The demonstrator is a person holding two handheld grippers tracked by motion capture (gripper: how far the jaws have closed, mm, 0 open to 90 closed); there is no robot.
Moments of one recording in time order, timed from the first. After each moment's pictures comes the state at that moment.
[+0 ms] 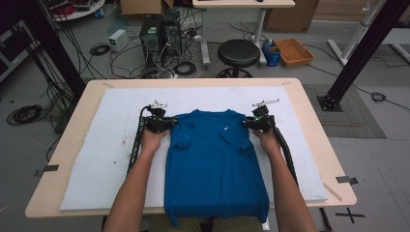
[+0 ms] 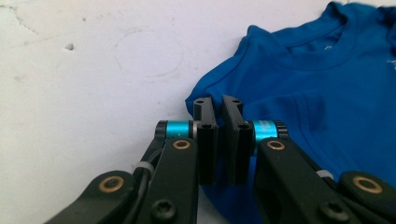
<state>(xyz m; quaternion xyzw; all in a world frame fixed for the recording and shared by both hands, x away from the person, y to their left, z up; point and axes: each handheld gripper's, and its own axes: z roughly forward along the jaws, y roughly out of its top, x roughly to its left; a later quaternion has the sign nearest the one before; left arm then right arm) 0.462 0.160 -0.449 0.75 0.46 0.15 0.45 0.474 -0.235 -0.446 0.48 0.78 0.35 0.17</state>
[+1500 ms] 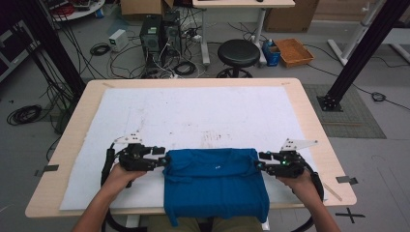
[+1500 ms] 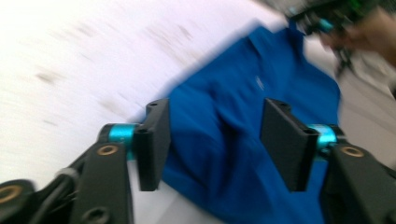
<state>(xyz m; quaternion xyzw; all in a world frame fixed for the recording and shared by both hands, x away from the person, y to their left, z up) 0.330 0.206 -0.427 0.77 0.33 0.02 0.54 0.315 -0.292 -0.428 0.35 0.79 0.49 0.06</state>
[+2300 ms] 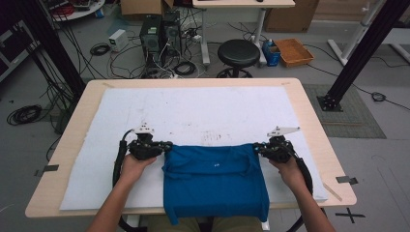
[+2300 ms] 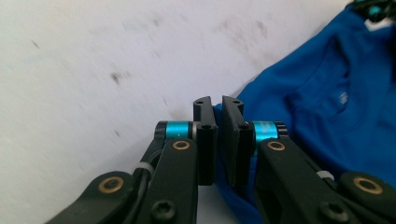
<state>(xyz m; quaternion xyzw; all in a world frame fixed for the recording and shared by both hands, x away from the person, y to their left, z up) 0.370 0.188 -0.437 0.77 0.41 0.07 0.49 0.361 -0.269 -0.433 0.40 0.82 0.39 0.14</state>
